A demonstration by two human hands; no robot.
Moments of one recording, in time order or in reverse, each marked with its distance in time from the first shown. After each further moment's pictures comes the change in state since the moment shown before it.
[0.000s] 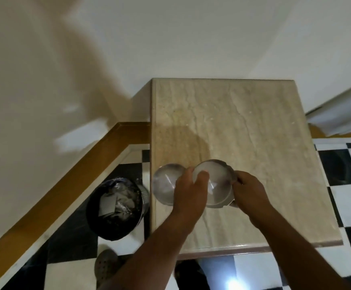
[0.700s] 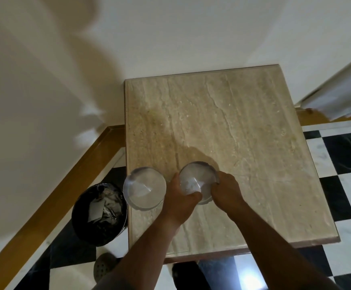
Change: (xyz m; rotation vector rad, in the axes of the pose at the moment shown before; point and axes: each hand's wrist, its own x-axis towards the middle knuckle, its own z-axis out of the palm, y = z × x) left_hand 0.046 -0.050 0.059 0.271 -0.028 0.035; right_hand 0.071 0.059 -0.006 -0.014 -0.103 0.039
